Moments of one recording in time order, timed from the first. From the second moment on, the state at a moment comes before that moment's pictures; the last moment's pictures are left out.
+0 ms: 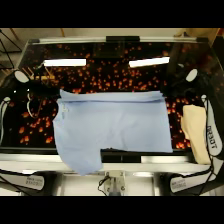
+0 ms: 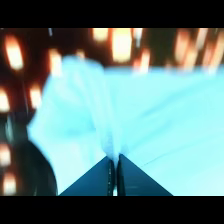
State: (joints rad) left arm 0.11 -1.61 1.39 1.18 -1.13 -1.30; right arm -0.11 -1.66 1.45 -1.35 1.11 1.44
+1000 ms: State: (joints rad) left arm 0.18 -1.54 1.25 1.22 -1.41 -1.36; right arm -0.12 -1.62 1.40 -1.51 1.44 1.48
